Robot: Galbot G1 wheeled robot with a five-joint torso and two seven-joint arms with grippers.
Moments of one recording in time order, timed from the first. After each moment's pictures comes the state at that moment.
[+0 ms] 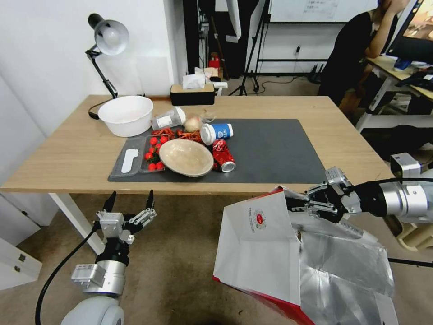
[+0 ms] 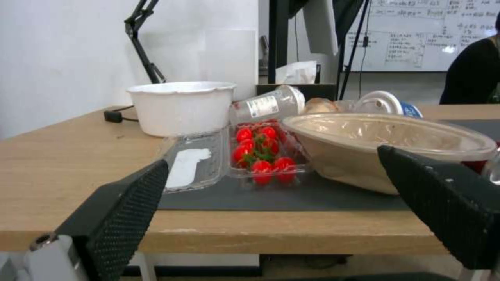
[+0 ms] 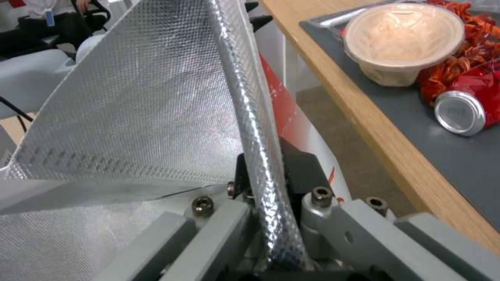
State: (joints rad) left arm 1.73 -1.46 -0.61 -2.22 -0.21 -0.10 0.02; right arm -1.25 0.19 0.54 2.04 1.12 -0.28 -0.96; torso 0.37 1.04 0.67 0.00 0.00
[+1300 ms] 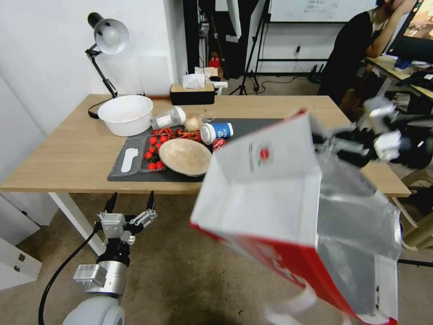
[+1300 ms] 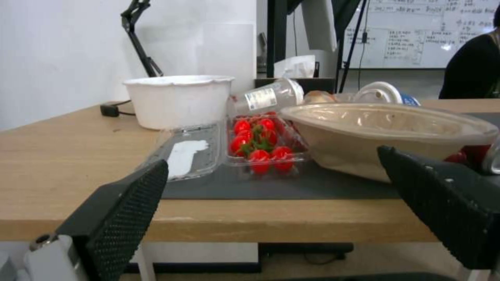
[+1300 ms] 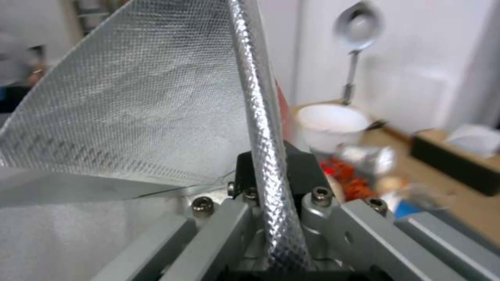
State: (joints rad) left arm 1.72 -1.46 -0.61 -2.19 -0.20 -0.11 0.02; right arm -1.25 0.14 0.95 2.11 1.51 -0.33 -0.71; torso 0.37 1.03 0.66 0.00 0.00
